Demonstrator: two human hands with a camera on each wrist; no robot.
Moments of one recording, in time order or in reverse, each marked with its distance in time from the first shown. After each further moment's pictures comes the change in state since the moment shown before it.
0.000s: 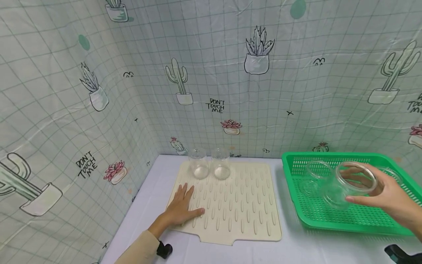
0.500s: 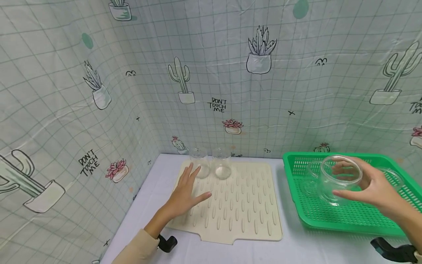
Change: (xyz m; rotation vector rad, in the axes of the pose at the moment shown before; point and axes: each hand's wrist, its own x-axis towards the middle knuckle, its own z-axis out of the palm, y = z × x) left_hand -0.002 0.051 -0.048 -0.118 0.218 0.160; right_hand 0.019 -0.027 0.020 -0.070 0.067 -0.069
